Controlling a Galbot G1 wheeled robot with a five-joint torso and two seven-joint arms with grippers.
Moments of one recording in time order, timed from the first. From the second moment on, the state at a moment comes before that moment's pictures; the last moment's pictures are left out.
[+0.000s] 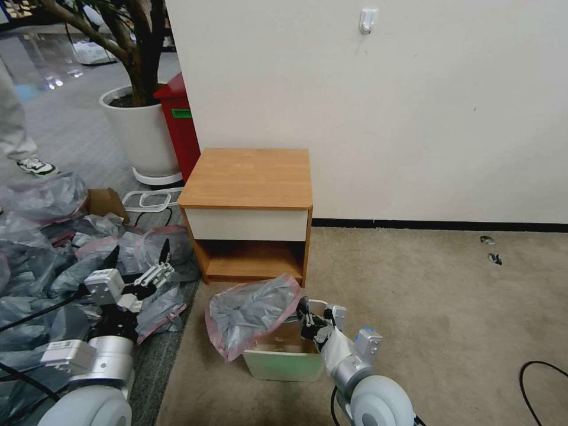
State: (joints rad) left arm 1.73 -1.33 -0.71 -2.32 -0.42 0.01 -0.08; right arm -1.38 1.16 -0.04 2.00 0.83 -0.17 0.34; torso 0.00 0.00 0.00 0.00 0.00
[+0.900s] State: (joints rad) left arm 1.75 -1.29 -0.68 -2.27 -0.42 0.10 0.08; right arm -1.40 1.14 -0.02 2.05 0.77 -0.22 0.40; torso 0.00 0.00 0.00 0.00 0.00
